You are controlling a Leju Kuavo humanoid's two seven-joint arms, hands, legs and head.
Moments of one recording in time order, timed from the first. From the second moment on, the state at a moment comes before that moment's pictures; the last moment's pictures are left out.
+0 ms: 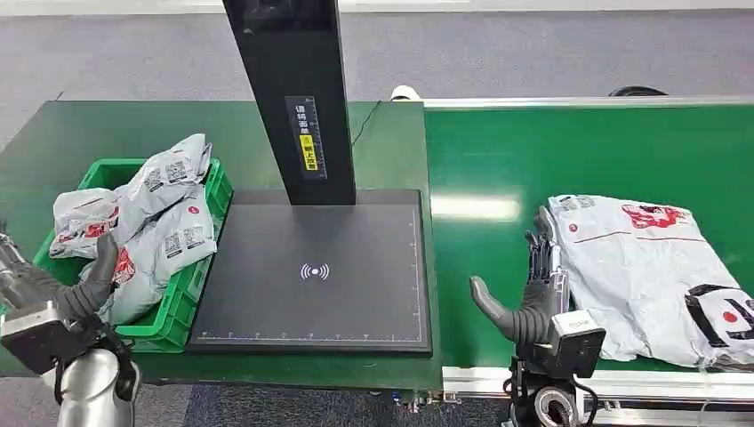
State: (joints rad) left arm -0.12 -0.06 0.19 -1.63 -0.25 0.49 -0.69; right arm -0.01 0.18 0.05 -1.52 0.19 -0.04 -0.56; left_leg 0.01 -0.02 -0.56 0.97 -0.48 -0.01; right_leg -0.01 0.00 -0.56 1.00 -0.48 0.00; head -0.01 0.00
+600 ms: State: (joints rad) left arm 0.00 -0.08 -0.09 -1.72 0.10 -0.15 -0.59; right arm -0.04 0.18 0.08 -1.48 0.00 0.10 -0.53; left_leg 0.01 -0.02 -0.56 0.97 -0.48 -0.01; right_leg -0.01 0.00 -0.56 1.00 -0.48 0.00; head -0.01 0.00
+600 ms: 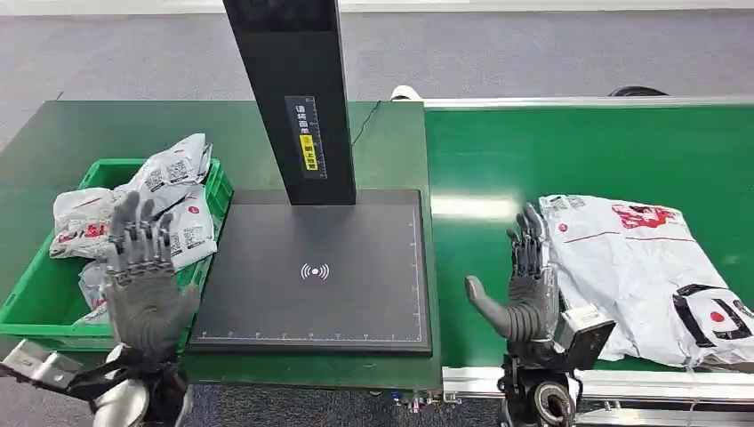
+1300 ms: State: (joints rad) left arm -0.03 -0.12 -0.21 -1.36 0.07 -0.27 -0.45; right arm -0.03 0.18 0.12 -1.38 0.04 0.16 -0.49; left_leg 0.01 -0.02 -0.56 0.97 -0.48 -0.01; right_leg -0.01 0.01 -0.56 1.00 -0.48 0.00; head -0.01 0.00
